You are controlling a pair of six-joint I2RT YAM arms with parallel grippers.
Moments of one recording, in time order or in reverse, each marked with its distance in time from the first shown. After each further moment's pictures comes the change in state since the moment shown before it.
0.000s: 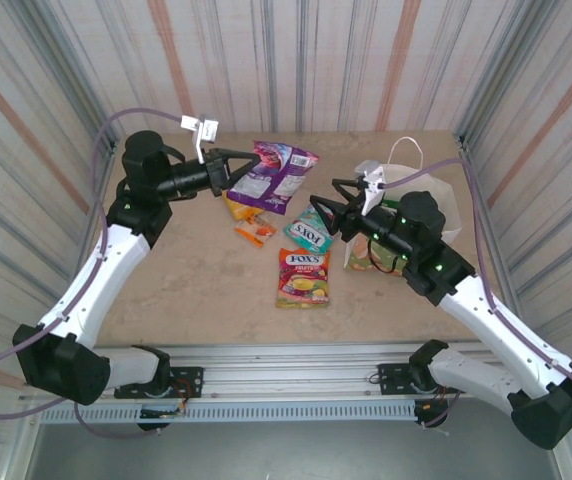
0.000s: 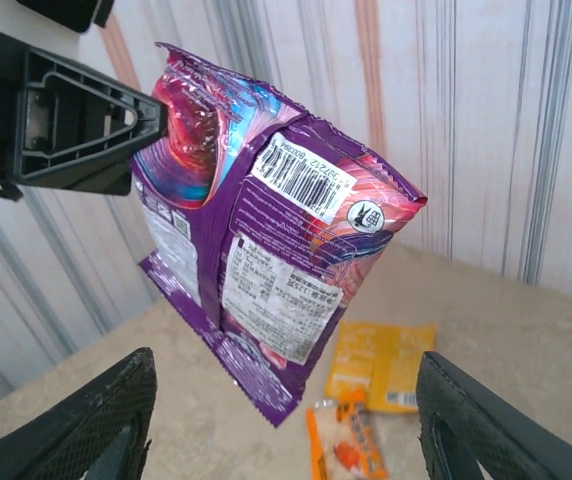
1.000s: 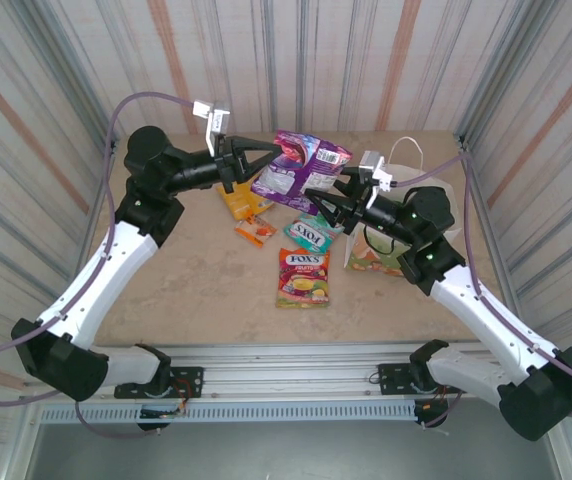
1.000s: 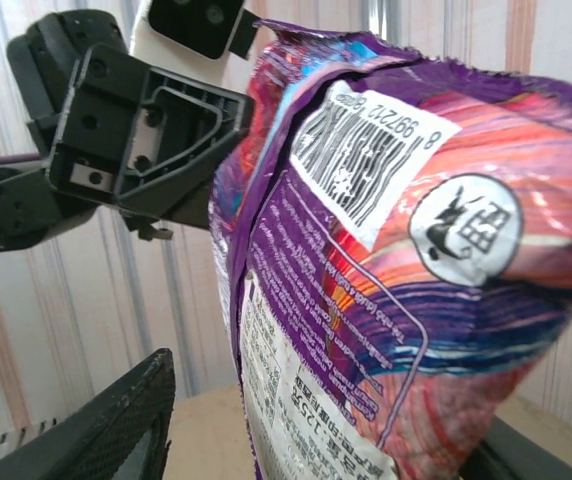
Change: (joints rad) left arm -0.126 0.031 0.087 0.187 0.021 -0.081; right arm -0.087 0.089 -0.028 0.397 -0.367 0.046
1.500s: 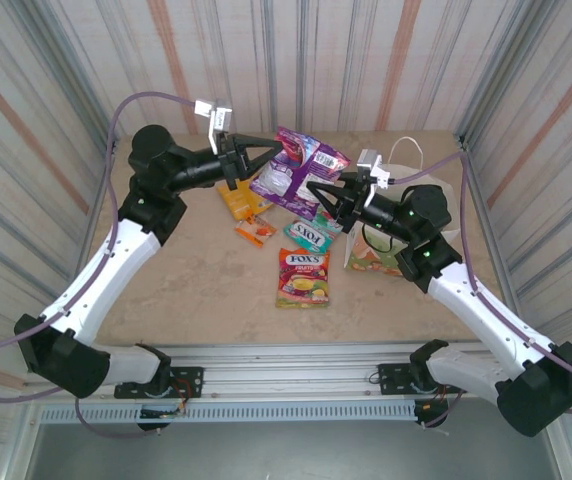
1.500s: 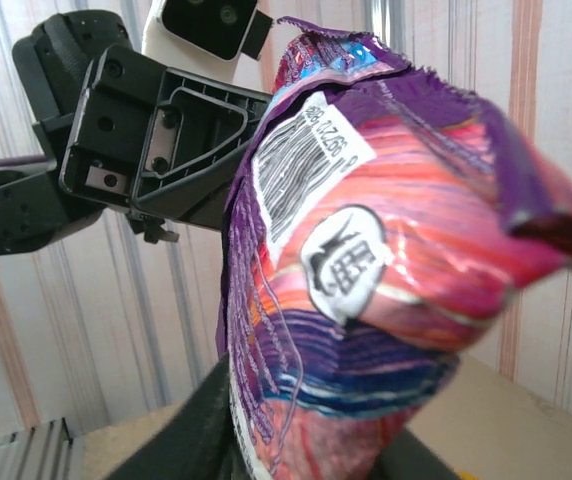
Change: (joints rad) left arm 0.000 0.017 0.000 -0.005 -0.043 0.012; right arm -0.011 0.023 0.000 0.015 -0.006 0.018
